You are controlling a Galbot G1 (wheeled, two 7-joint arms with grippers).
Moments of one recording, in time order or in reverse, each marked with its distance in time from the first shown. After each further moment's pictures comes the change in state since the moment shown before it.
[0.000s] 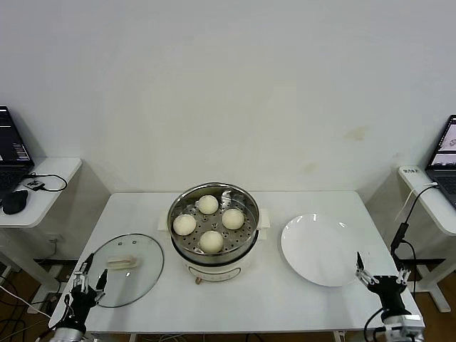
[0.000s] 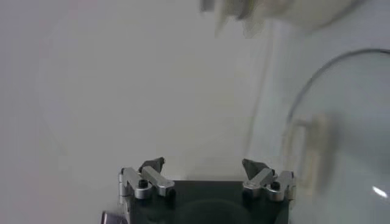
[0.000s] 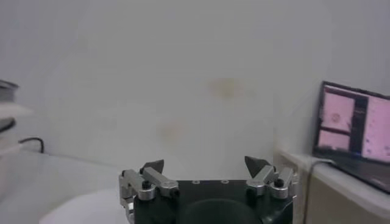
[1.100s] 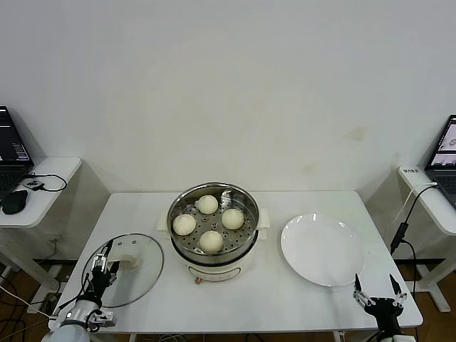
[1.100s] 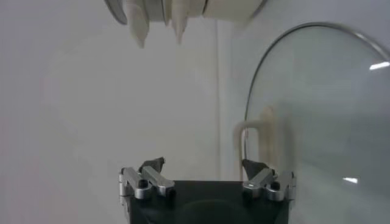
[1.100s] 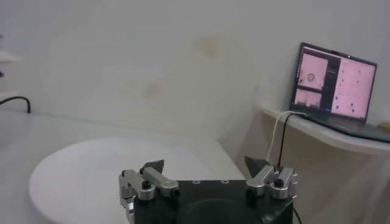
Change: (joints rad) left arm -0.286 0.009 0.102 0.250 0.125 -0.020 0.050; right arm -0.050 0.096 0.026 -0.011 -0.074 0.001 -0.018
